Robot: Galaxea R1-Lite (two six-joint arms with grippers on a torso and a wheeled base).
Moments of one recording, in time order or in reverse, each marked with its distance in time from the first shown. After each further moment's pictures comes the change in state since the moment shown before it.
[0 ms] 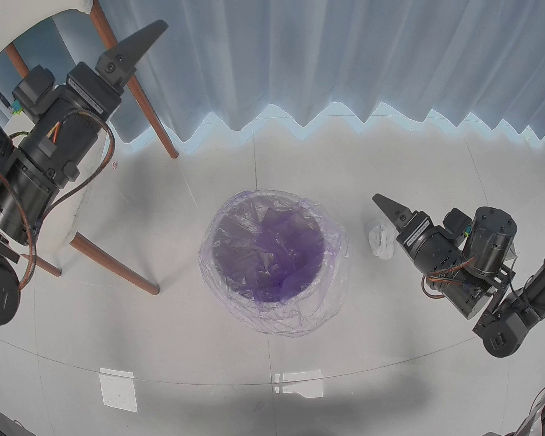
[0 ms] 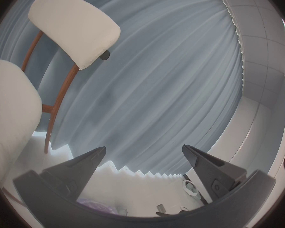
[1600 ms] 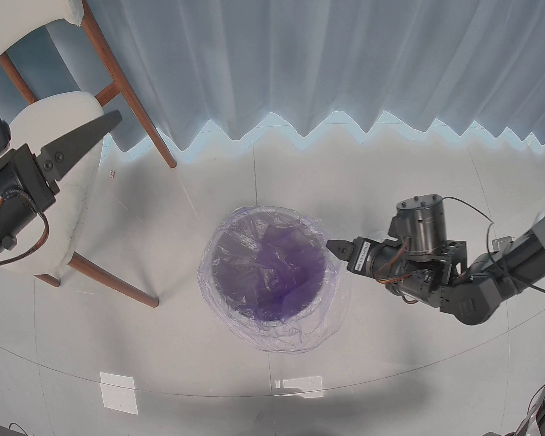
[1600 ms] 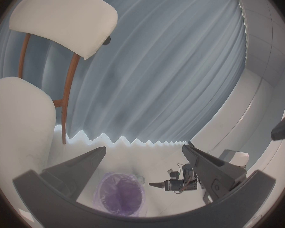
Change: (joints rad) left arm 0.175 -0.289 0.147 0.445 -0.283 0.137; right arm 0.096 0.066 -0.359 0.744 -0.083 -0.239
